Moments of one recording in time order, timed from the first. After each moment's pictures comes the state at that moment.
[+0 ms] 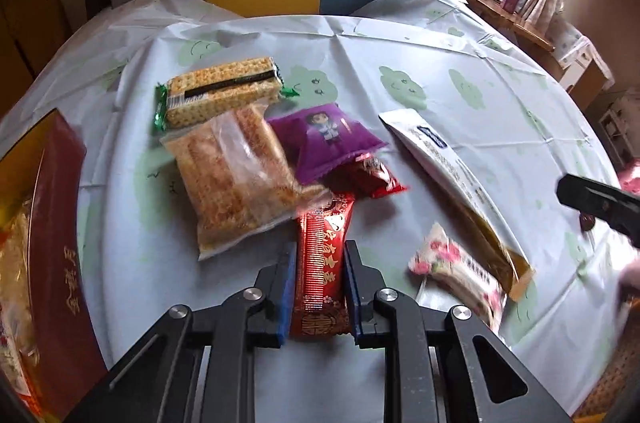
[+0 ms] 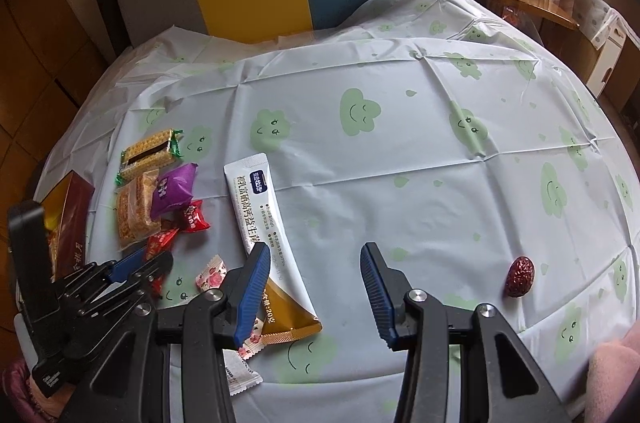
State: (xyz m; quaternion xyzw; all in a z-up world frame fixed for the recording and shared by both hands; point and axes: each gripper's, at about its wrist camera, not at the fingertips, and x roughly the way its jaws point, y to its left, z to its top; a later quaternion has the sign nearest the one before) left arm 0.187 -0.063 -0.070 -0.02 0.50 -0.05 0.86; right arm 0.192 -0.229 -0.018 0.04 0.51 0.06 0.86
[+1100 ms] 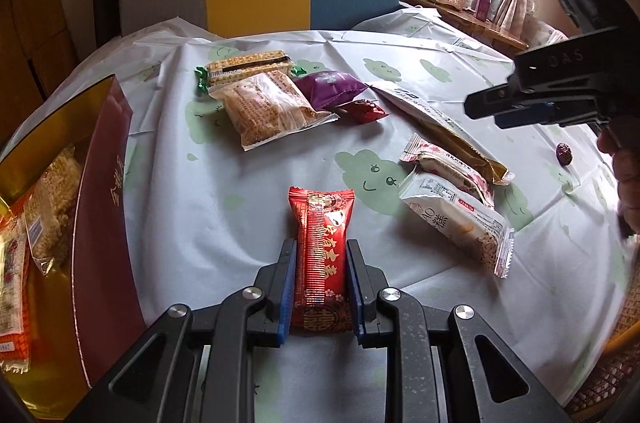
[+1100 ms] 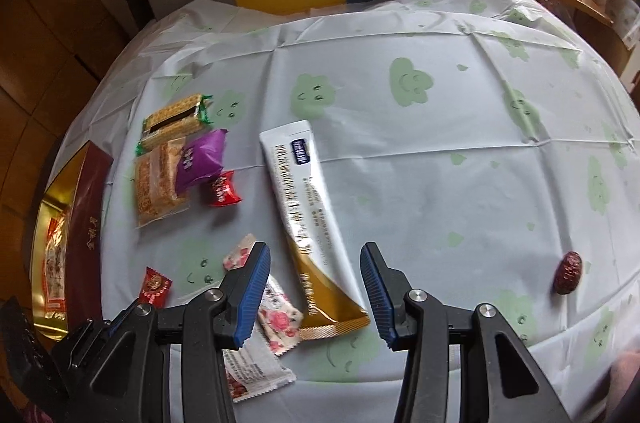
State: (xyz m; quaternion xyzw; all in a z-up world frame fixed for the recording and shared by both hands) left arm 0.097 -0.049 -0.077 0.00 0.43 -0.07 0.90; right arm 0.200 -0.203 -0.039 0.05 0.54 0.12 0.83
